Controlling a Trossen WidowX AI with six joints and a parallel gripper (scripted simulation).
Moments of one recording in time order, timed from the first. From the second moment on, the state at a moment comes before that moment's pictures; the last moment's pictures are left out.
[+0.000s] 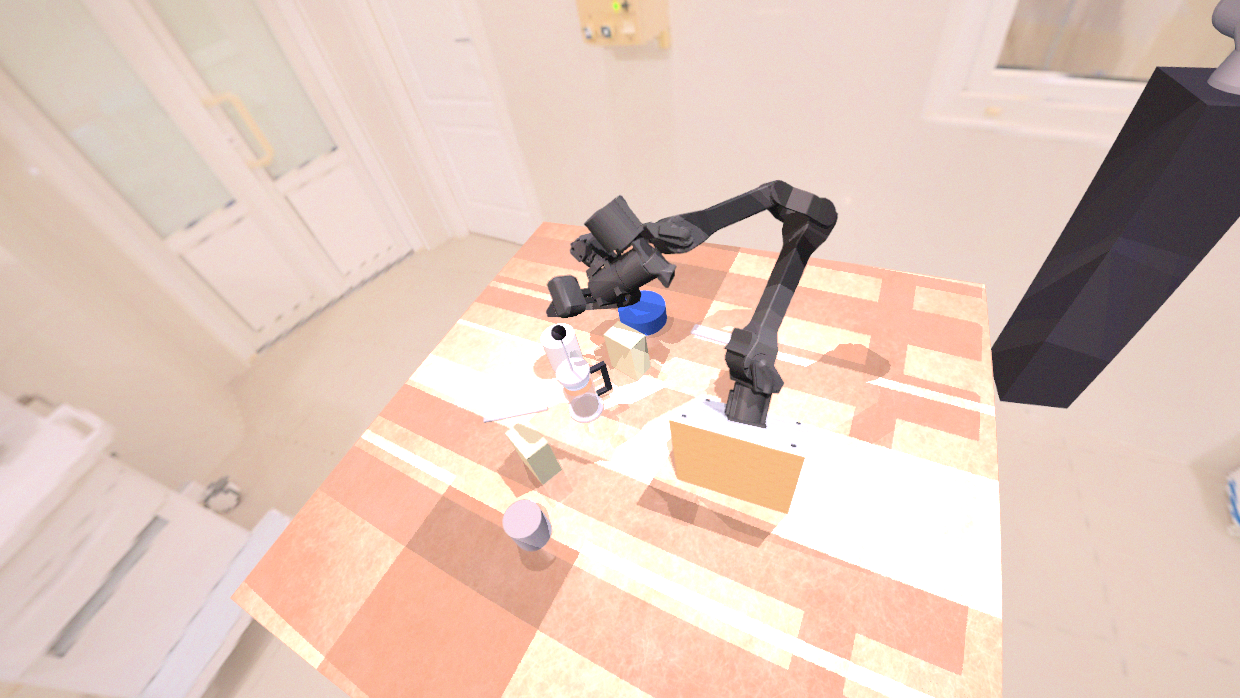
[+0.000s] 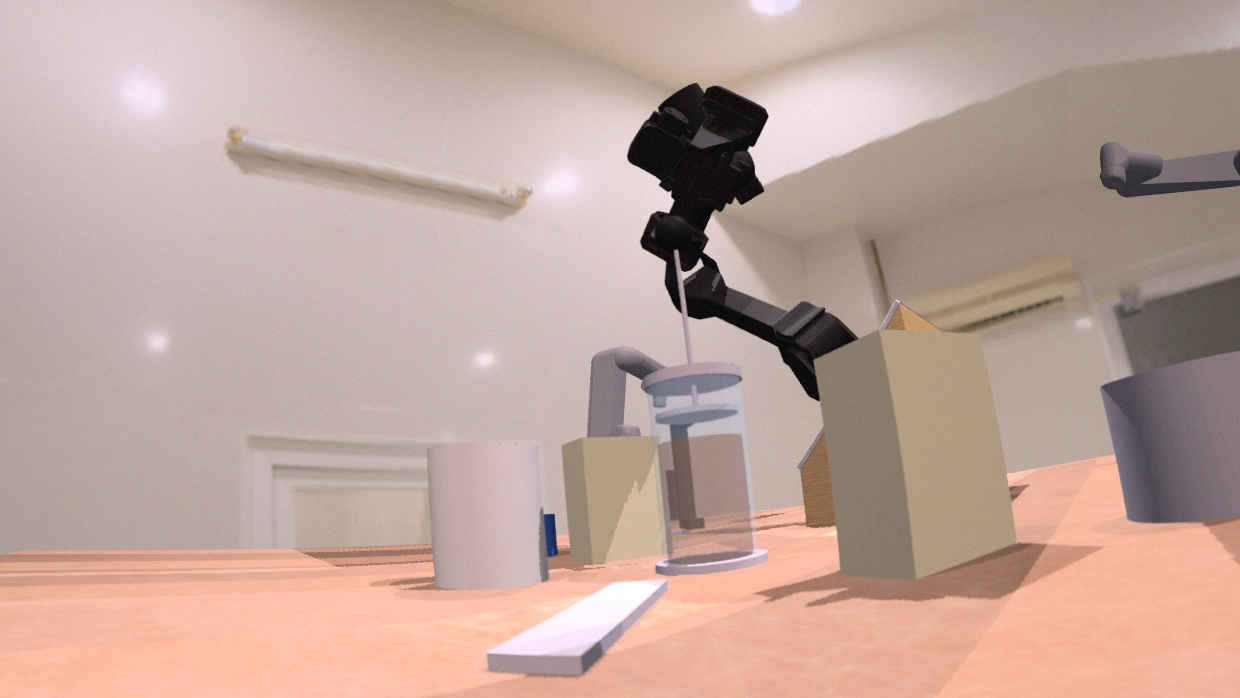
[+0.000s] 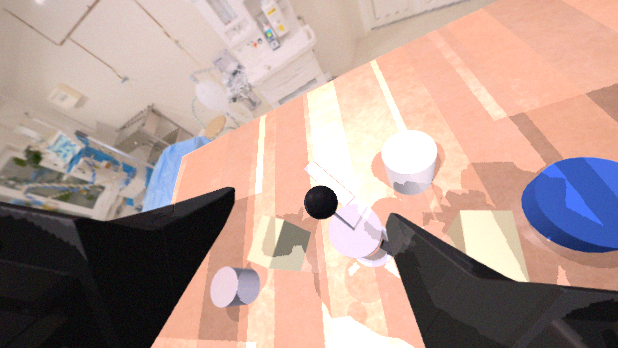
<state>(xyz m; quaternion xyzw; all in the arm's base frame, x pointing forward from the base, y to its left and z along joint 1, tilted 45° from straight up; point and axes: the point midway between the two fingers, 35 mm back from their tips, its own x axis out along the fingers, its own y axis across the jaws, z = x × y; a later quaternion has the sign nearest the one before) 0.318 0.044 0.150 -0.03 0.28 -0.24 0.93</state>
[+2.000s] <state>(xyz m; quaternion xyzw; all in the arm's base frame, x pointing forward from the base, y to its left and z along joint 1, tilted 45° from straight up) 0.342 0.014 0.101 -0.33 0.26 -0.21 0.88</state>
